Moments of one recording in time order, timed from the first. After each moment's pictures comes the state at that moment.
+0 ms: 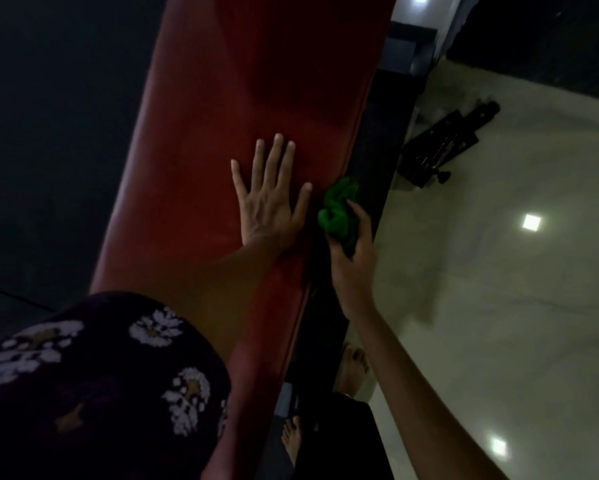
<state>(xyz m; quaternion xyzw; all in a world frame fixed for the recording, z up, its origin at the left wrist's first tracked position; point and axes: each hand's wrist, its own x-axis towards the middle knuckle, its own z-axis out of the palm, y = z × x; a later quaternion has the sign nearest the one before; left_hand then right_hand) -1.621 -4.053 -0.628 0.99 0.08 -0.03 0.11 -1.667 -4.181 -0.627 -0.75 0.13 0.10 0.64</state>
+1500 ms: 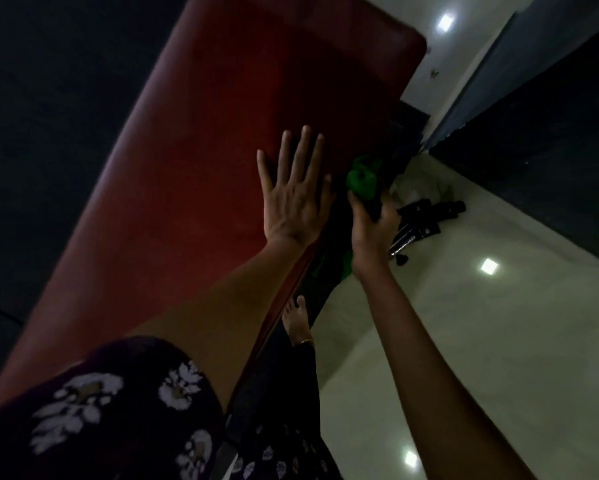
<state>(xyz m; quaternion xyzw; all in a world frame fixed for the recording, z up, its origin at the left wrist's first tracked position) -1.406 -4.106 -0.623 0.98 0.17 -0.07 0.10 -1.396 -4.211 -0.619 -0.76 0.17 0.12 0.62</state>
